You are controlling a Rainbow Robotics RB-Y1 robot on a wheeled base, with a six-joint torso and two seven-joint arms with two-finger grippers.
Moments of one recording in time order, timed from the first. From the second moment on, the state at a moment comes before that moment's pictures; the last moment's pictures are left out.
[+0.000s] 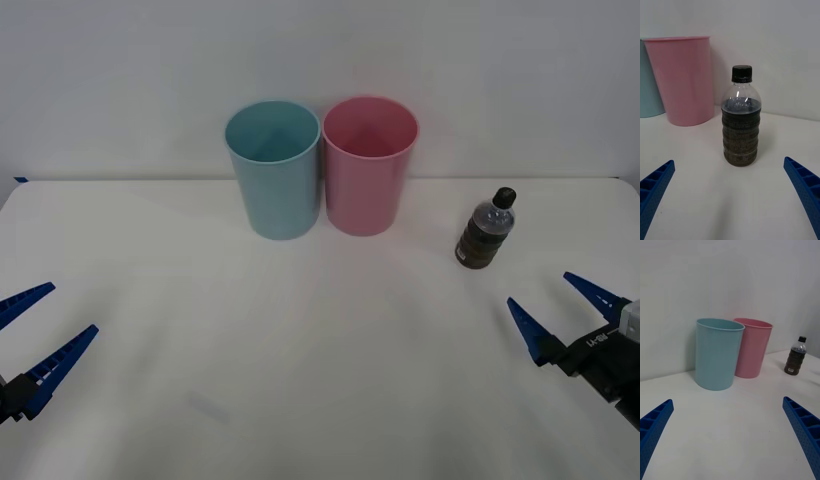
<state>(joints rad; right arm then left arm) 0.20 -0.39 -0.26 -1.46 0.96 -0.77 0.33 0.35 0.40 0.52 -1.66 -0.96 -1.22 0.00</state>
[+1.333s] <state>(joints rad) -0.20 -0.37 -0.18 -1.02 0.98 -0.68 0.42 0.35 0.40 0.52 -1.66 -0.96 -1.22 0.00</state>
